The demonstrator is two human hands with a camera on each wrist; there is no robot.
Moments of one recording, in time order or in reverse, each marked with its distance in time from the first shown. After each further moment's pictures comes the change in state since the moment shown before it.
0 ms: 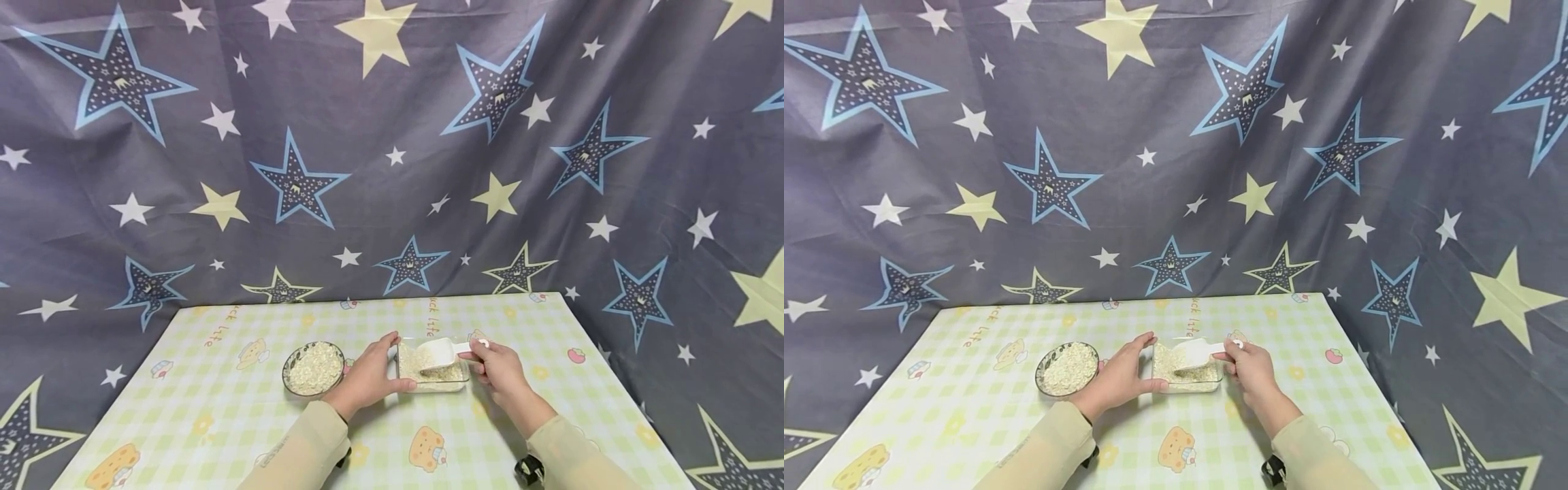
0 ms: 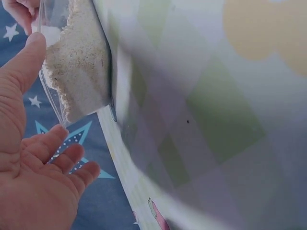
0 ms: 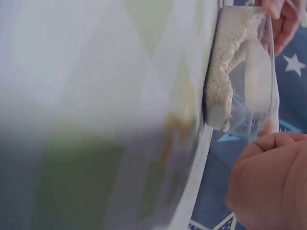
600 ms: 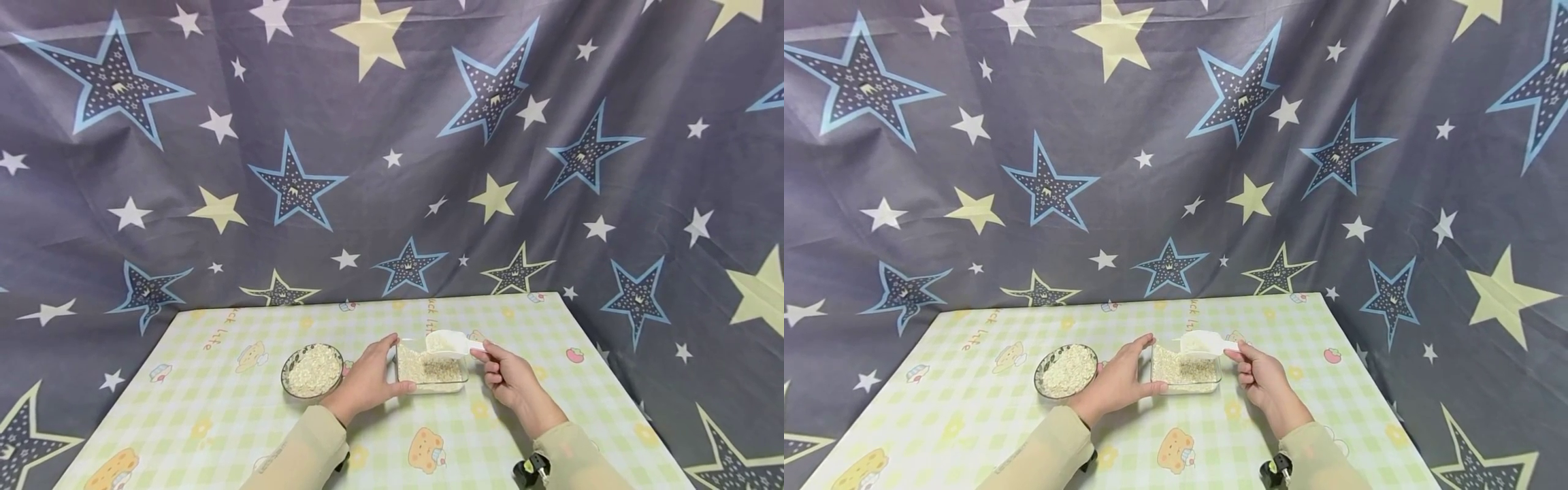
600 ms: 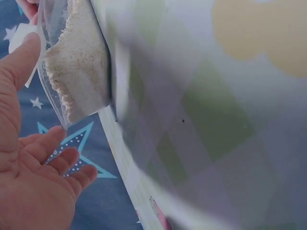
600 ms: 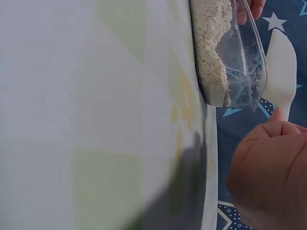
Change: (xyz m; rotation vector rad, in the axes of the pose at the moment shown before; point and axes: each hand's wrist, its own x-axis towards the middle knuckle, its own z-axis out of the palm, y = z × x) left_hand -0.007 0.003 -0.001 0.042 0.015 0.033; right_hand 0.010 0.006 -0.028 0.466 -0.134 0.185
